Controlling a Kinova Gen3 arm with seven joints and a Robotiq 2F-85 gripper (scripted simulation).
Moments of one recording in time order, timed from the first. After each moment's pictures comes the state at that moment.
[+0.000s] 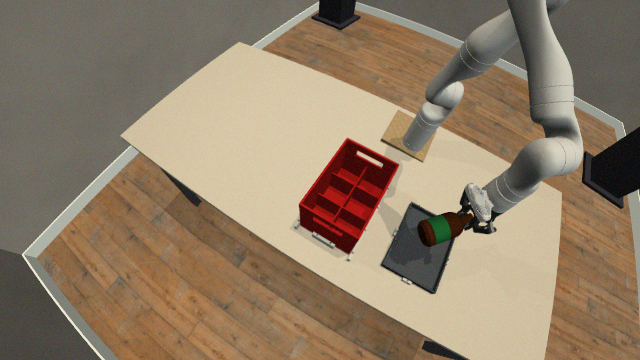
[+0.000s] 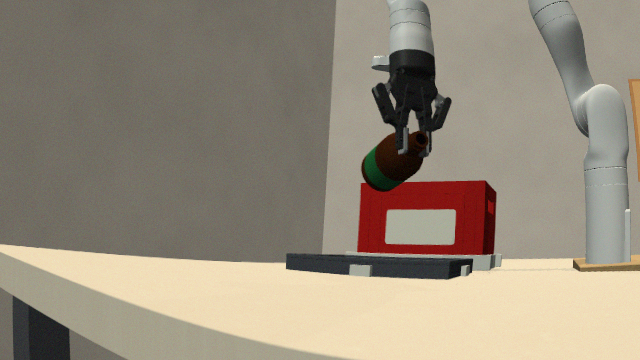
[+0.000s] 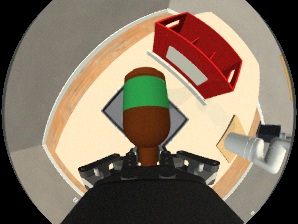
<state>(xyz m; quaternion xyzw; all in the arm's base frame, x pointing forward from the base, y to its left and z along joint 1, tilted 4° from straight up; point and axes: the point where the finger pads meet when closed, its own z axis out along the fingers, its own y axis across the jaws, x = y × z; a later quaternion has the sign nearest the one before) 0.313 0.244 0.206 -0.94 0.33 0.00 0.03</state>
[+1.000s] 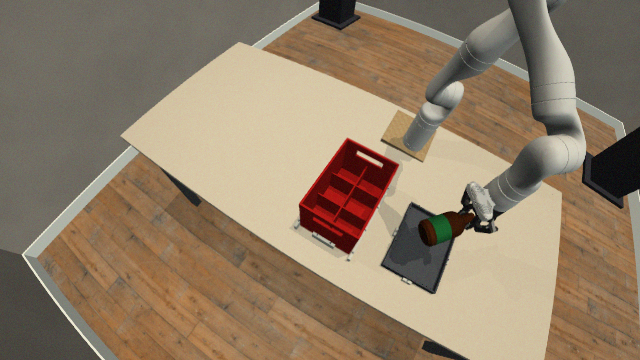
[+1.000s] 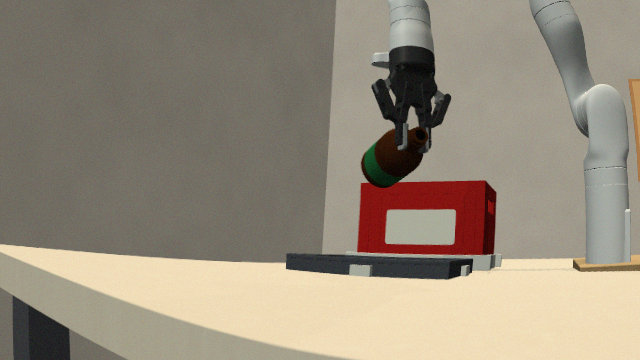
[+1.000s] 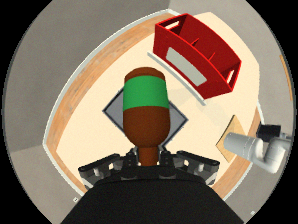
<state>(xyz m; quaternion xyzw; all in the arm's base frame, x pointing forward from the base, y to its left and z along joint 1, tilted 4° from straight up) 0.313 0.244 0.212 -0.94 0.33 0.00 0.03</state>
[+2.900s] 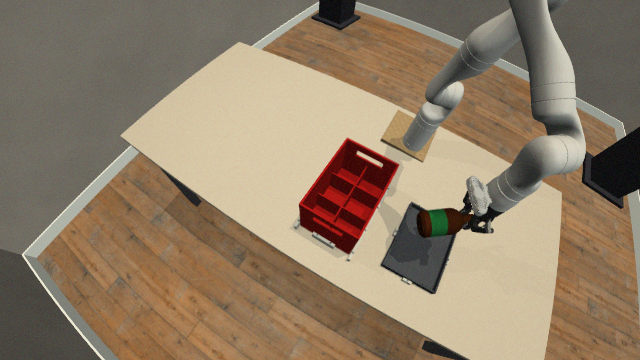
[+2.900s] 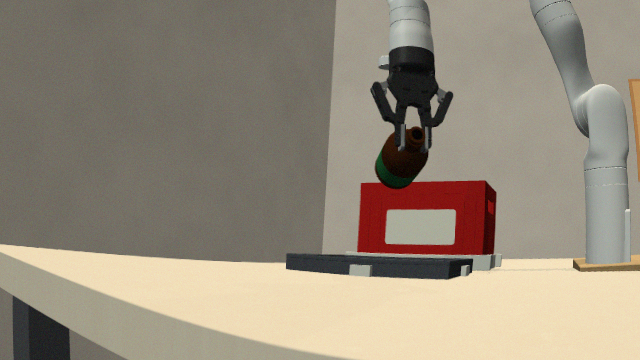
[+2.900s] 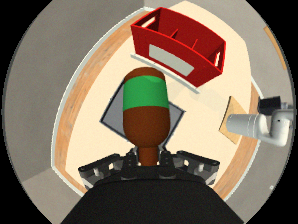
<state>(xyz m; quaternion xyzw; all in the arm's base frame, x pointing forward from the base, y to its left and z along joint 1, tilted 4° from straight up) 0.314 0.243 0.212 -0.90 0.43 0.00 0.03</state>
